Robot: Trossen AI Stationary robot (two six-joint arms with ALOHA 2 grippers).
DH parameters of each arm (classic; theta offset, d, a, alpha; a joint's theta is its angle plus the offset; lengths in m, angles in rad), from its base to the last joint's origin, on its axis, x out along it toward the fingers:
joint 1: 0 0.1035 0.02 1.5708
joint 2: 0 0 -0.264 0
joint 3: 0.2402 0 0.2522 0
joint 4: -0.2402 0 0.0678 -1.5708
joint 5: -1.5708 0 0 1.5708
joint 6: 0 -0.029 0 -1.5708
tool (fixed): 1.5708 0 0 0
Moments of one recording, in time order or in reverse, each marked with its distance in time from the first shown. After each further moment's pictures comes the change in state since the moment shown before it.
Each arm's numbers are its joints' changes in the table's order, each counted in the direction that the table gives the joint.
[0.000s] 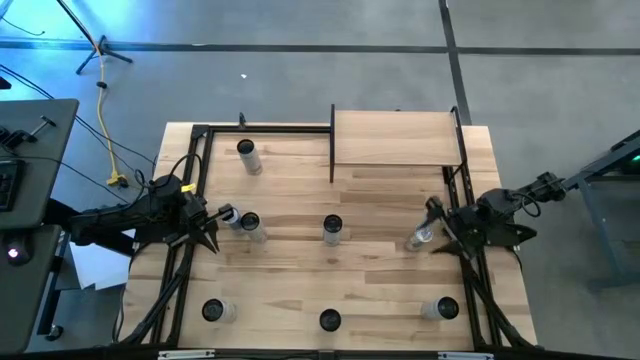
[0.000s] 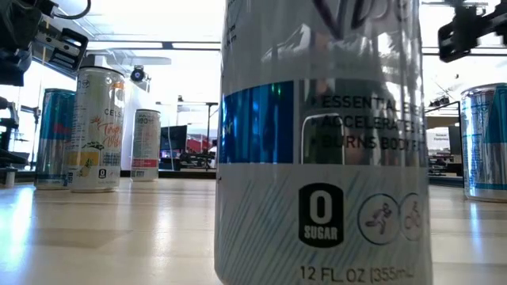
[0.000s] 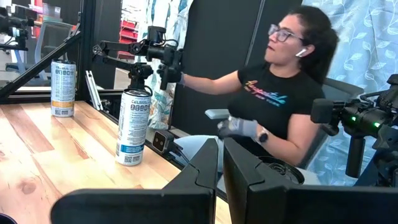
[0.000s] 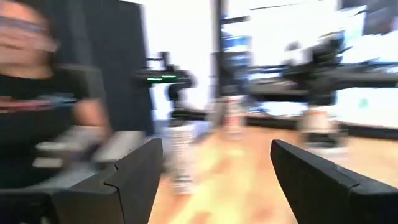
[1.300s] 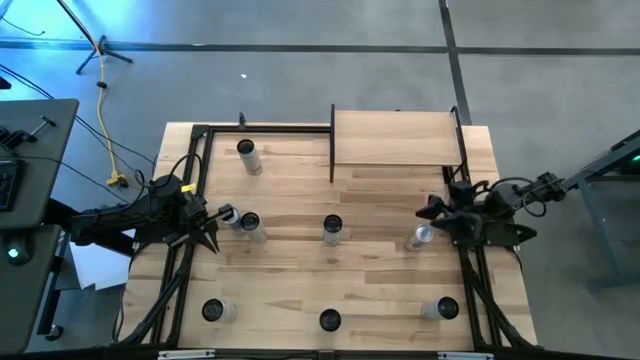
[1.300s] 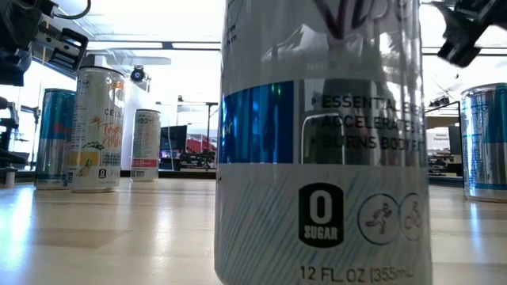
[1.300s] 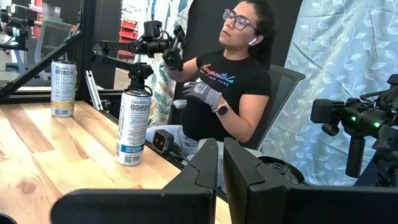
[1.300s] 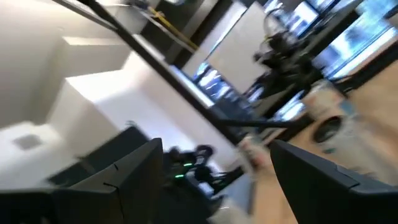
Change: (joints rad) left arm 0.000 0.000 0.000 0.000 0.000 0.000; right arm -0.001 -0.001 0.035 0.175 -0.150 -0.810
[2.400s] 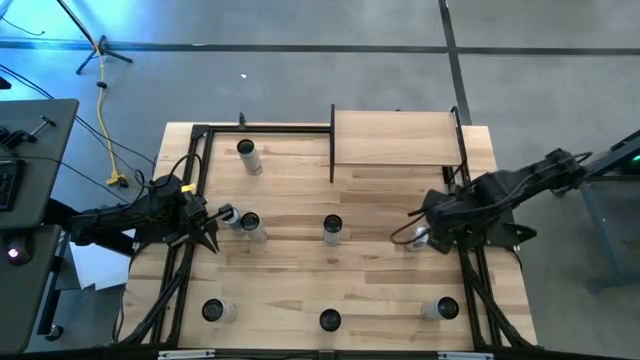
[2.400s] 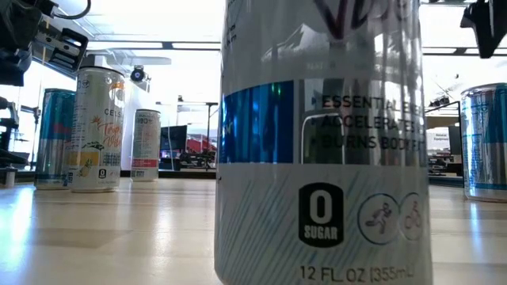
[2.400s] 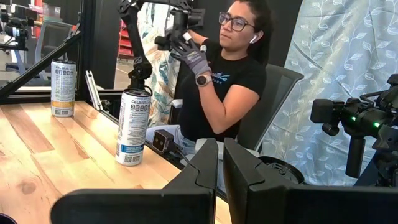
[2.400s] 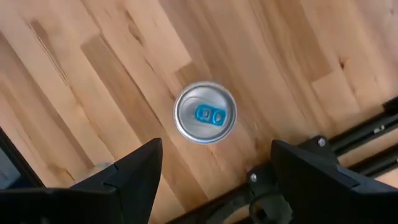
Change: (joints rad) left arm 0.000 0.000 0.000 0.000 0.000 0.000; right arm 0.000 -1.098 1.020 -1.649 0.064 -0.108
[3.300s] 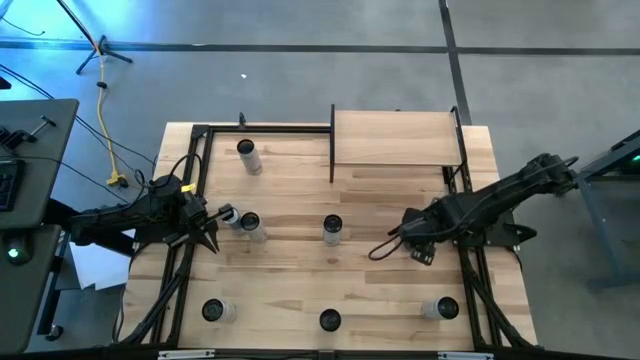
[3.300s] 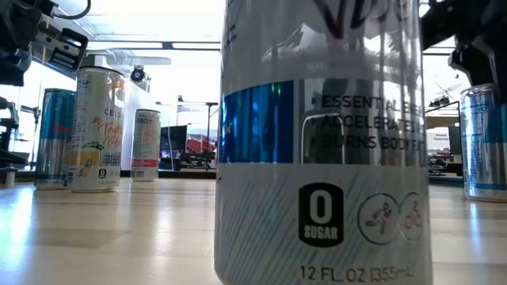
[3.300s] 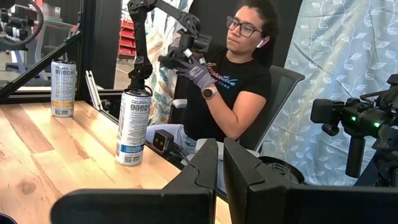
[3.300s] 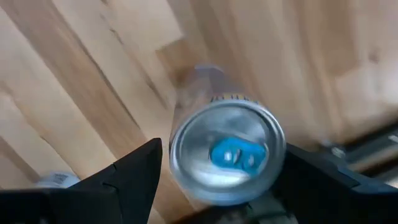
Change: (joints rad) left arm 0.000 0.000 0.000 0.000 0.000 0.000; right arm -0.019 -0.175 -0.196 0.213 0.055 0.088
